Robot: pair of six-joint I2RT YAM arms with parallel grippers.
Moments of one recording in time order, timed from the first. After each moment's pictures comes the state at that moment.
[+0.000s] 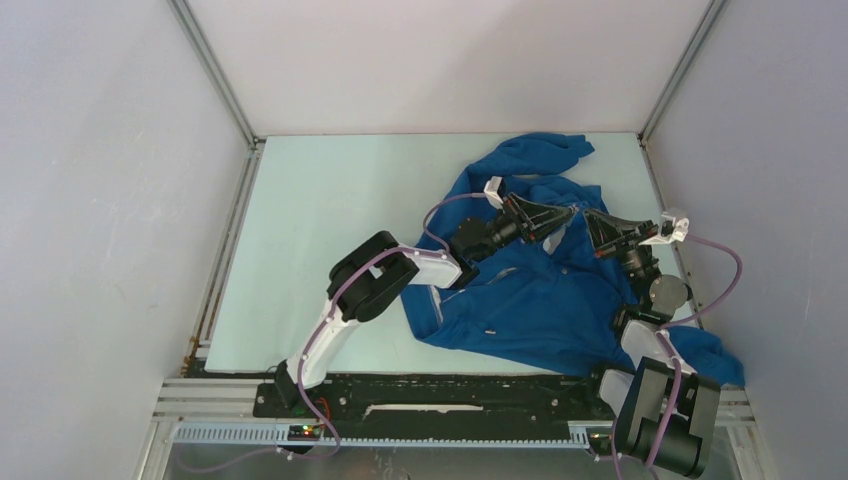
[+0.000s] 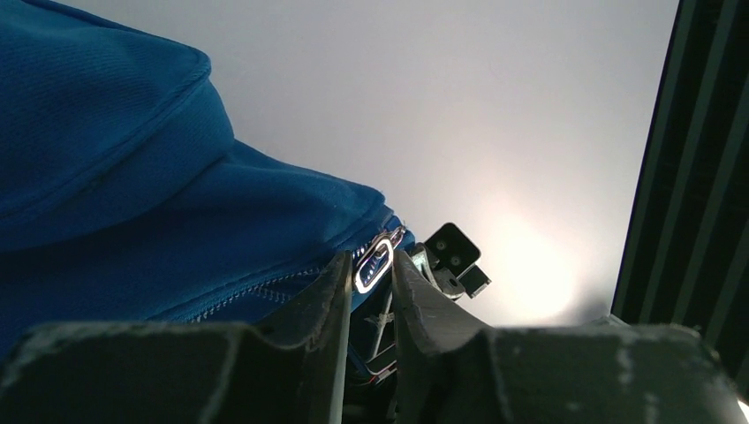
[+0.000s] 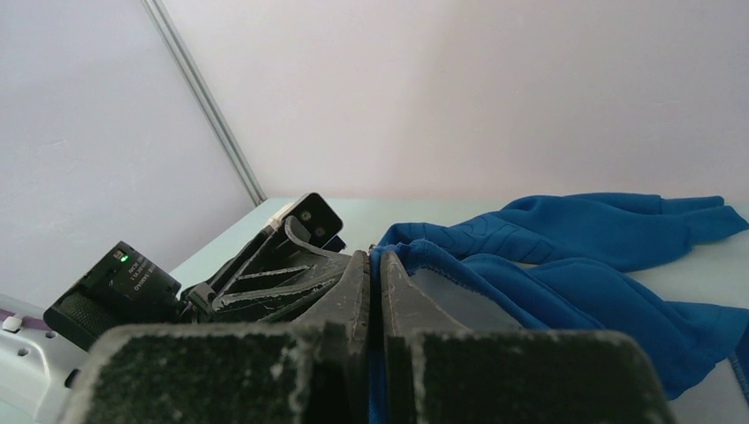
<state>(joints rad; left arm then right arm) -0.93 2.31 1.42 1.27 0.17 -1.73 -0.35 1.03 0.21 1.35 -0.76 0.72</state>
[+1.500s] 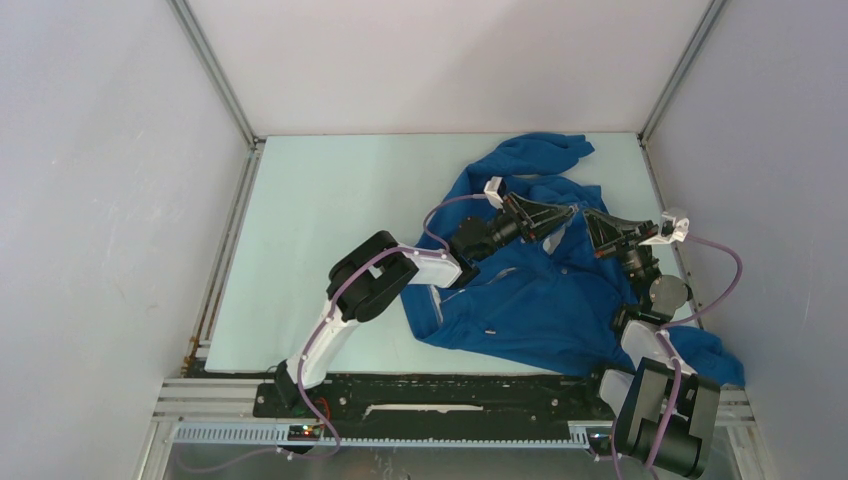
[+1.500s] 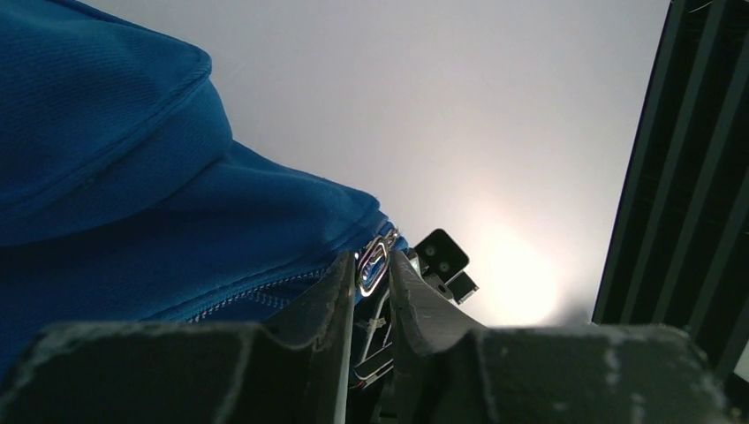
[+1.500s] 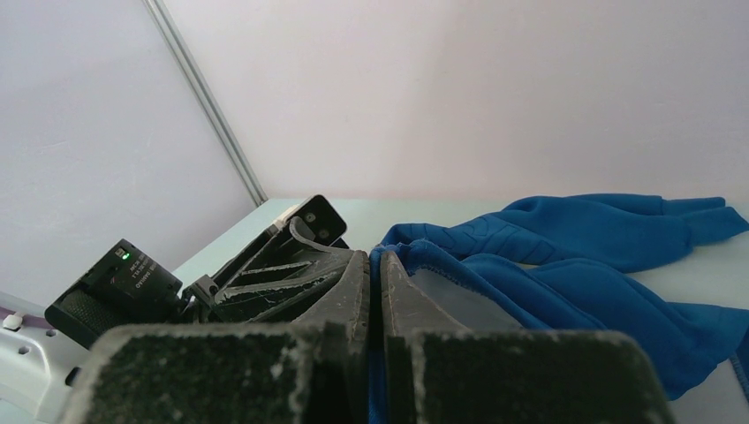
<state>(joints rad) -0.93 2.31 1.43 1.25 0.16 -1.77 -0.35 1.03 0.21 1.35 -0.76 0.73</state>
